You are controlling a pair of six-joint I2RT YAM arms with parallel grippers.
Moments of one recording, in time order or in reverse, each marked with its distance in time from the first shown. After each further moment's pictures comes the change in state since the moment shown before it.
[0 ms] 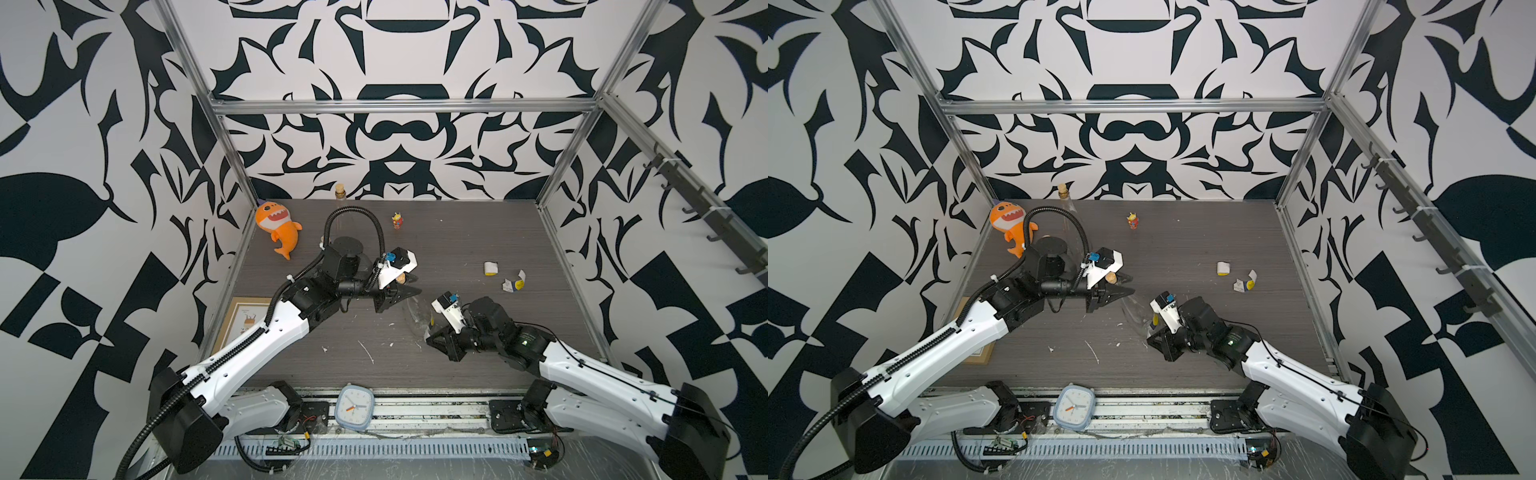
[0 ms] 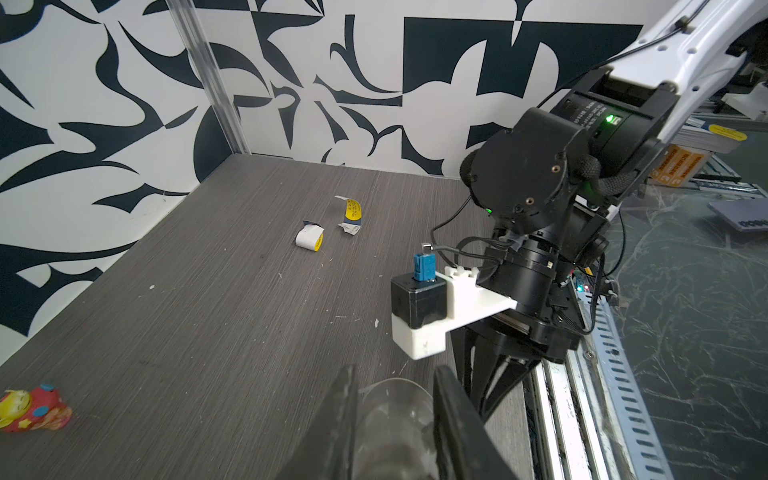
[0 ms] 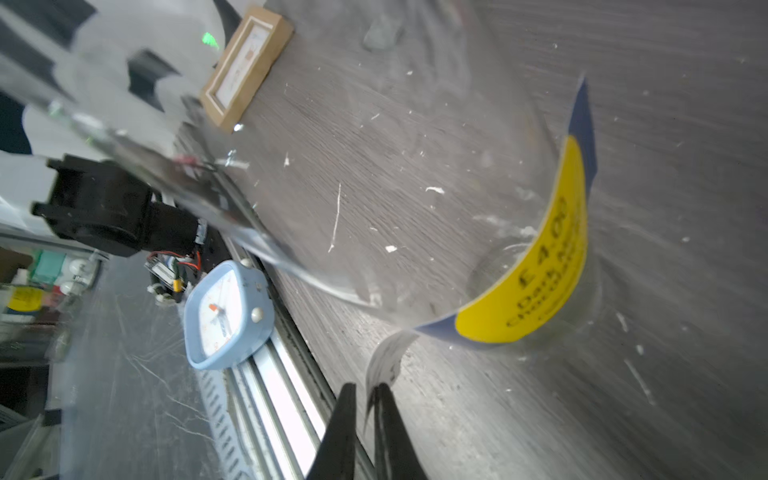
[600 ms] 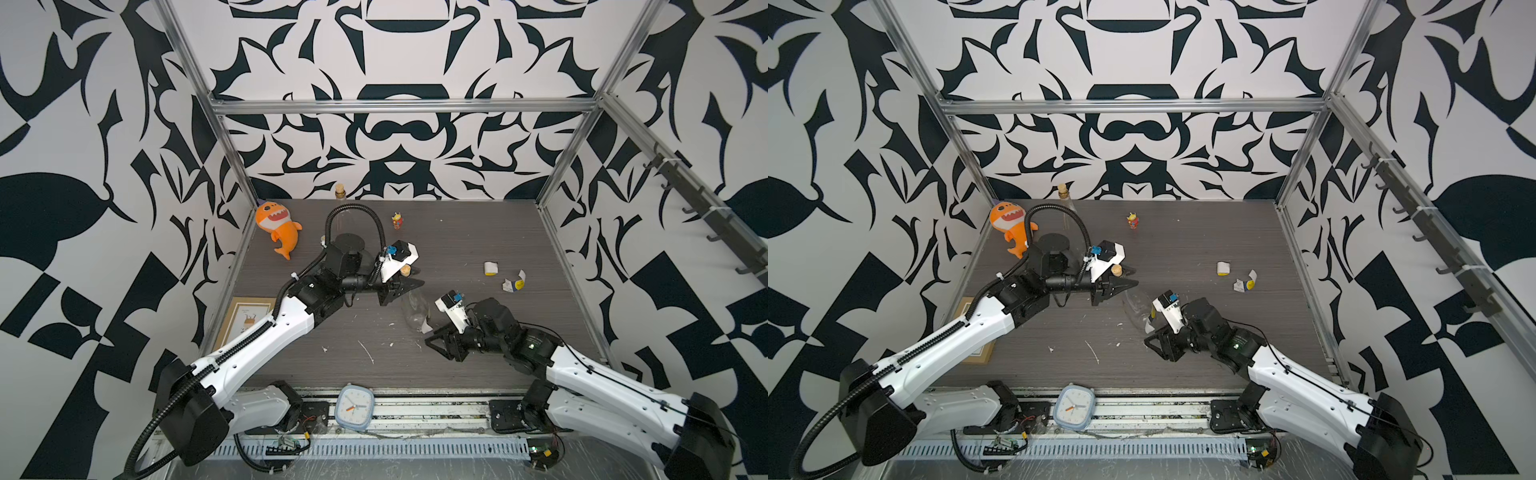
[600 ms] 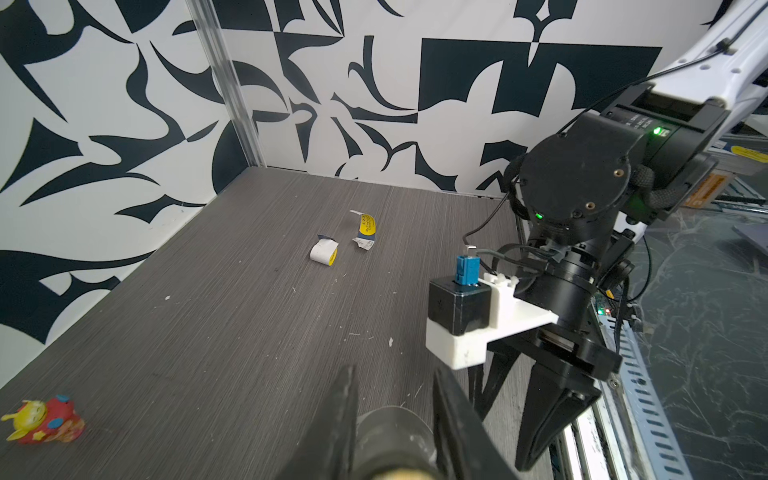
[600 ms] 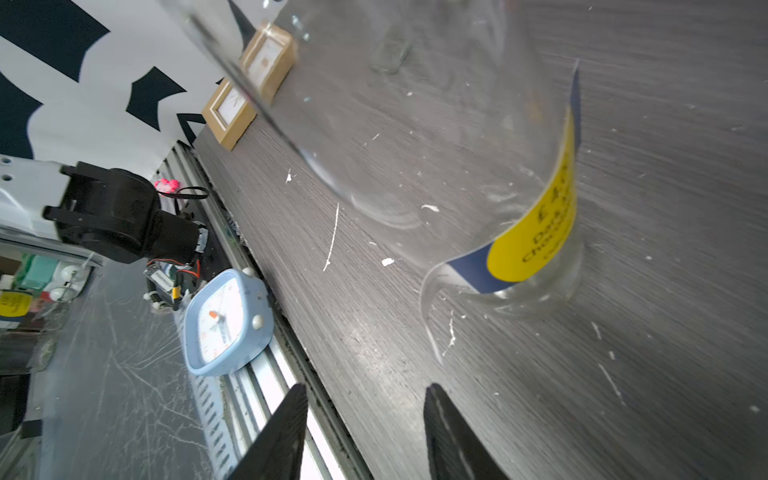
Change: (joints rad) left arm 0.008 0.056 0.006 0.103 0.010 -0.040; right arm 0.000 -0.069 0.000 -0.021 0.082 -0.014
